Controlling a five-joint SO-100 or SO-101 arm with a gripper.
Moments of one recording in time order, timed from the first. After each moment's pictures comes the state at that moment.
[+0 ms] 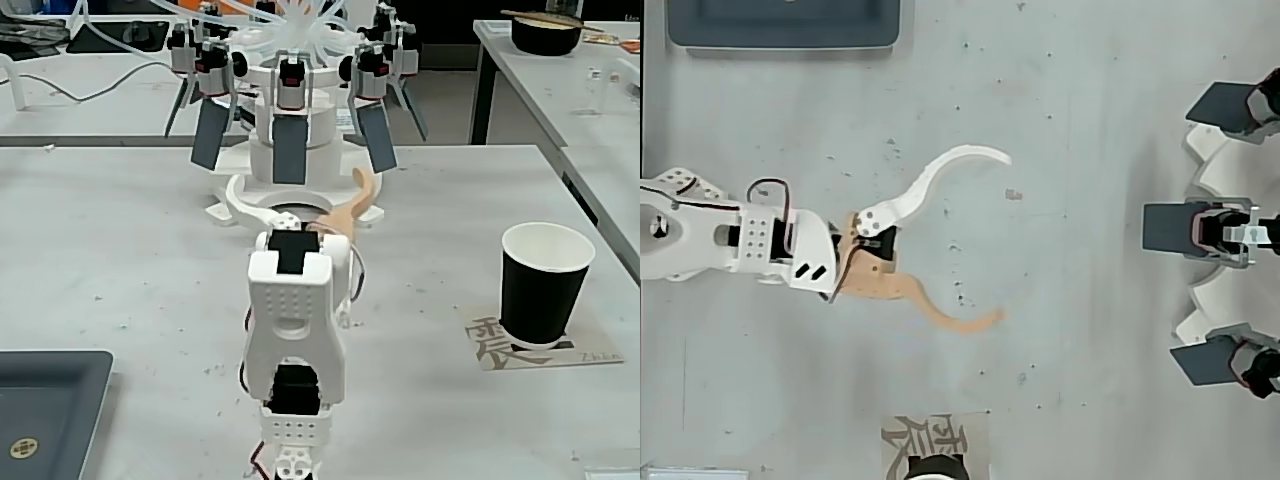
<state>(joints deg) 1.4 104.7 155.3 -69.8 -91.4</state>
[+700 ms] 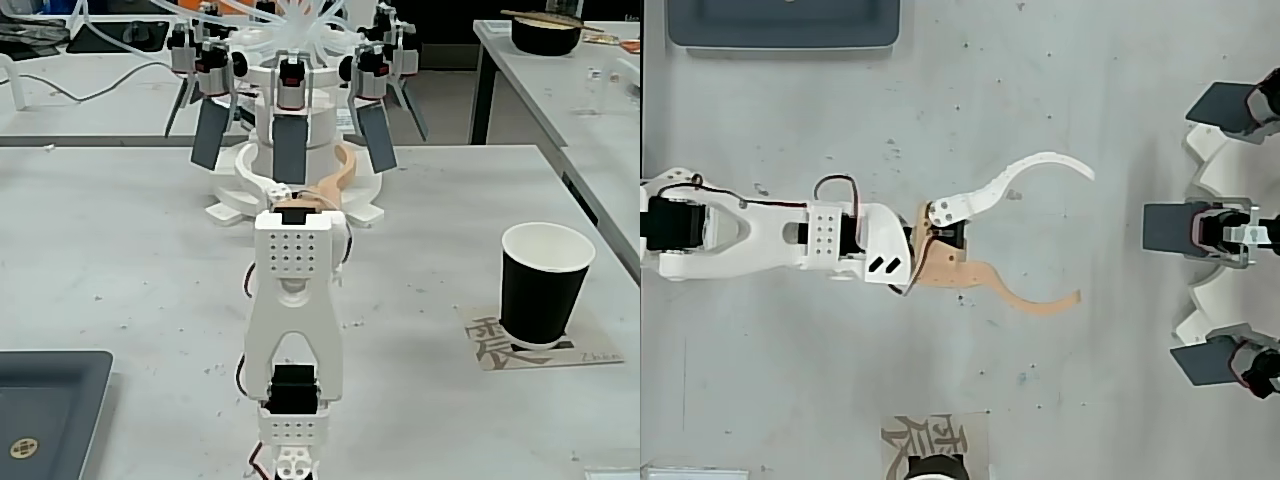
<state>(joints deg) -1.1 84.2 128.6 -62.6 -89.0</state>
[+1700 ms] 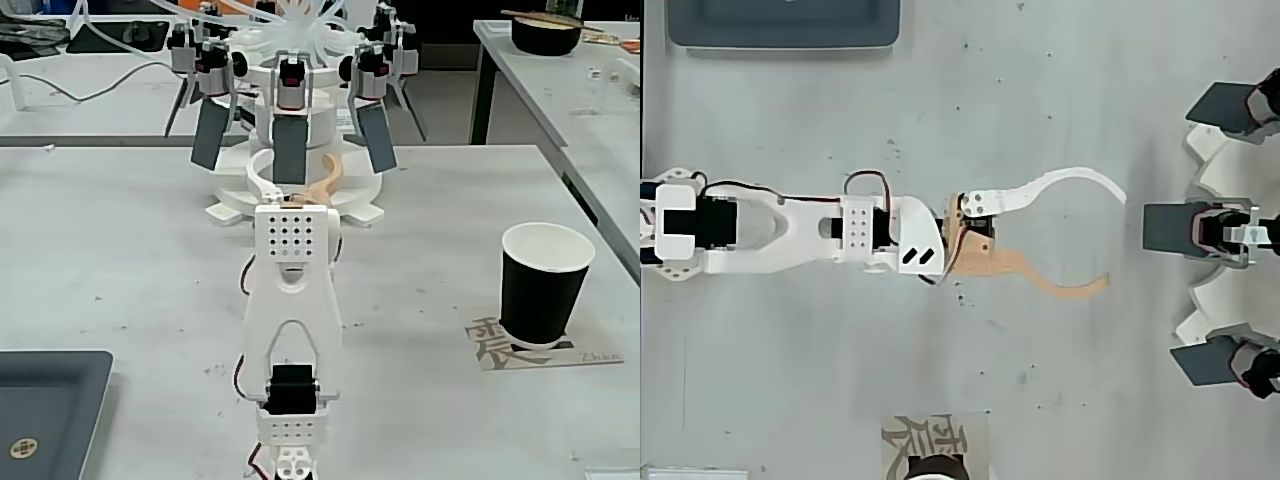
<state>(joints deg) -3.3 72.4 116.8 -60.5 -88.2</state>
